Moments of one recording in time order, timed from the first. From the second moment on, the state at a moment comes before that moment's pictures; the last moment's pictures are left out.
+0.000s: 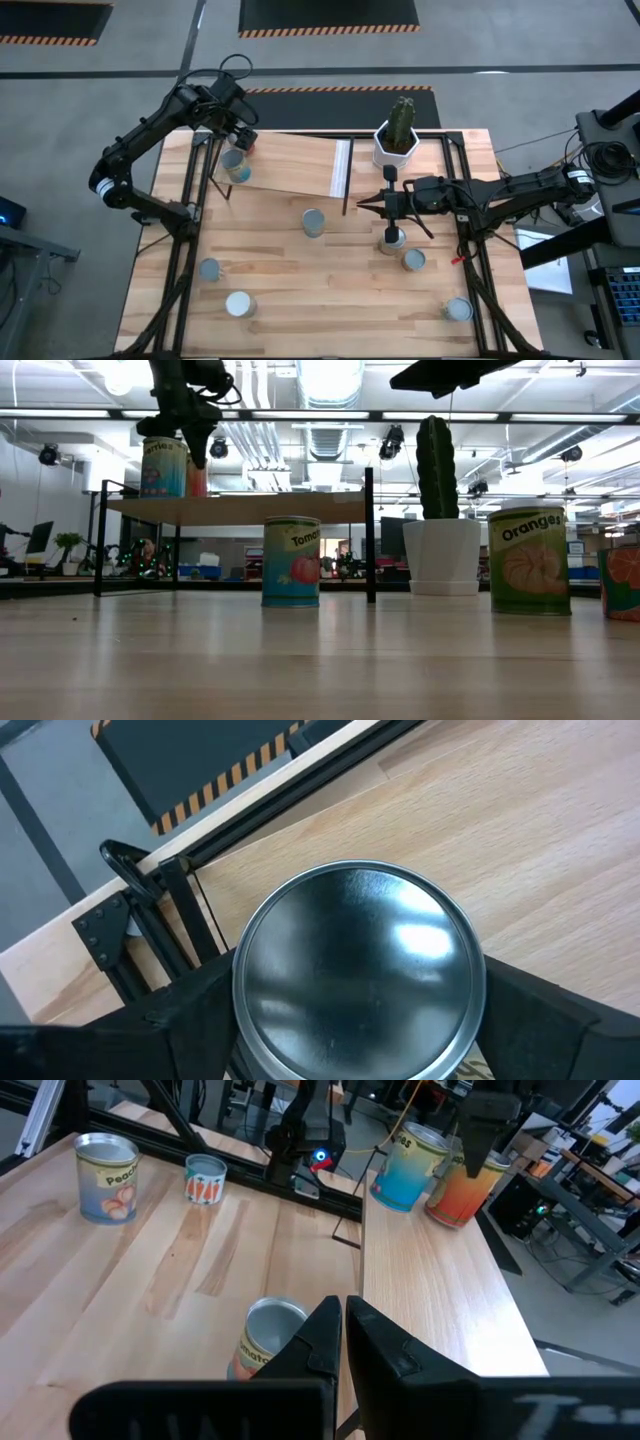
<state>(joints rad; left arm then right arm) 0.79 1.40 1.51 -1.30 -0.14 -0.19 0.09 1.08 0.81 0.00 0.16 -0.32</state>
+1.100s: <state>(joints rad) 0.79 1.41 1.51 -1.30 -0.14 -0.22 0.09 1.08 0.81 0.00 0.16 -0.32</state>
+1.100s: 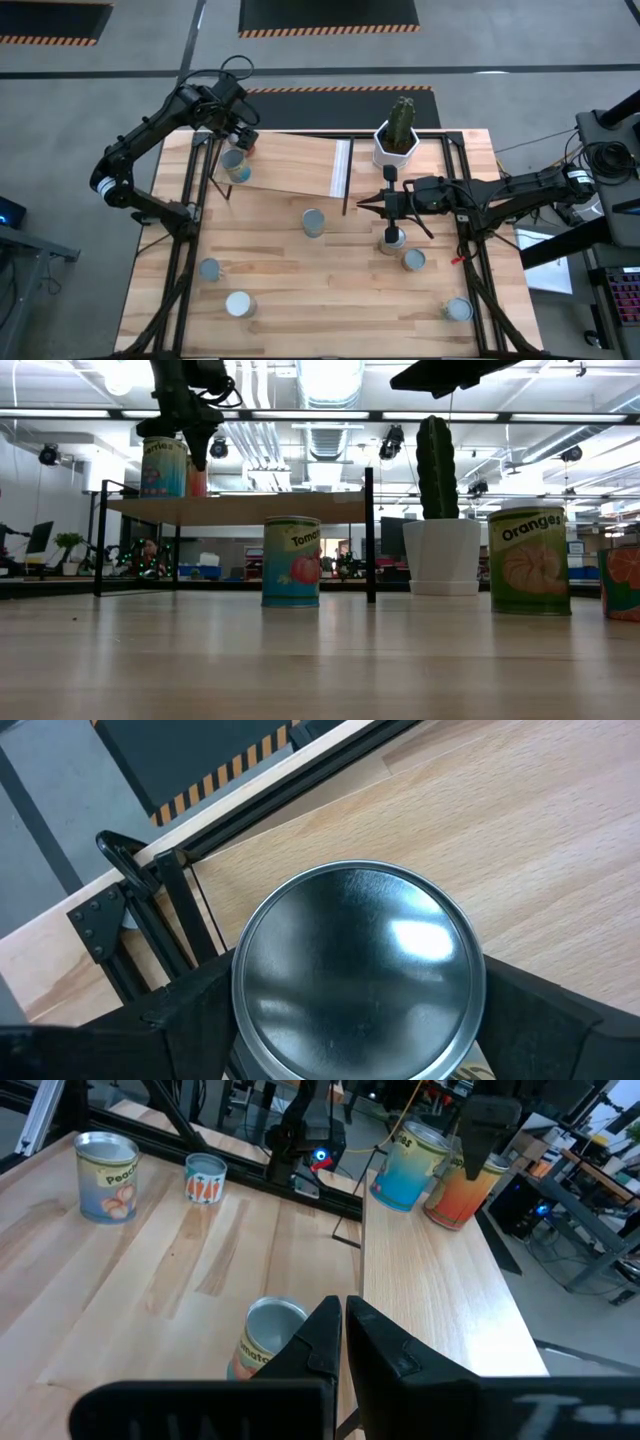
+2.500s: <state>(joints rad) 0.79 1.41 1.55 -1.37 -0.11 -0.18 0.09 1.08 0.81 0.00 0.16 -0.32</state>
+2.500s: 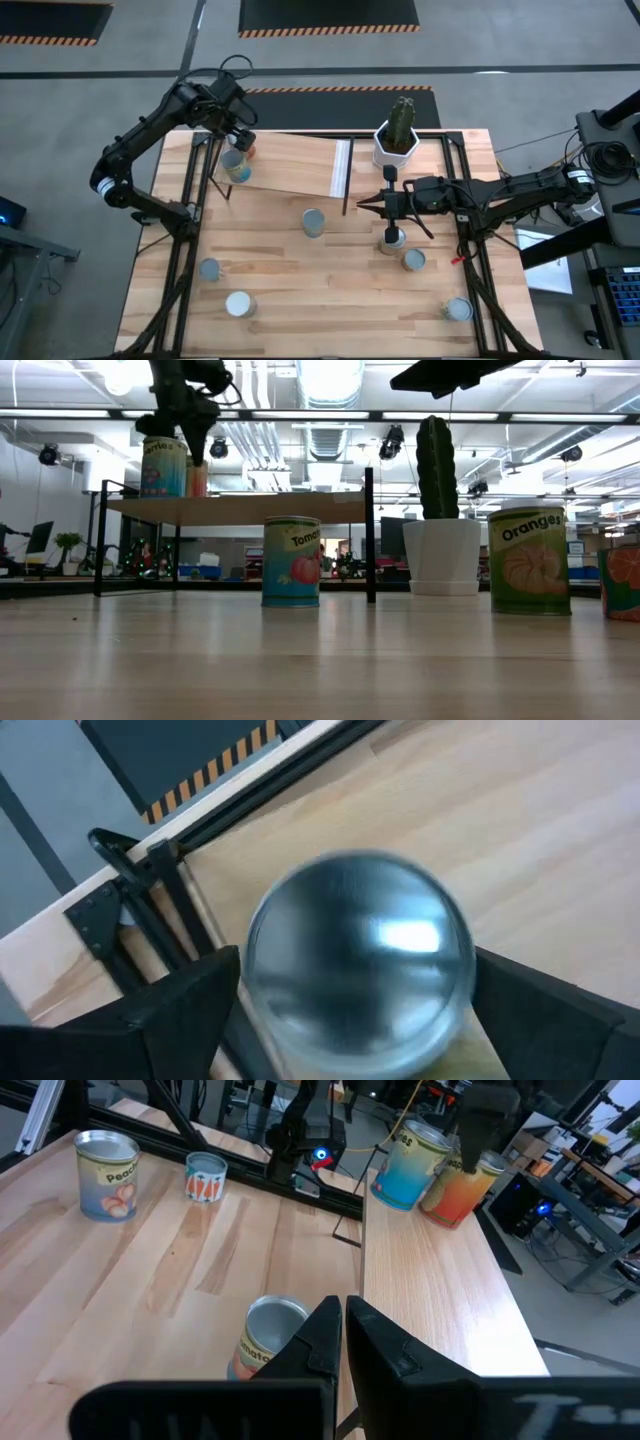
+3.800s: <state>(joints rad) -0.25 1.19 1.37 -0.80 -0.44 -0.31 0.09 1.08 0.82 0.01 0.16 -0.25</state>
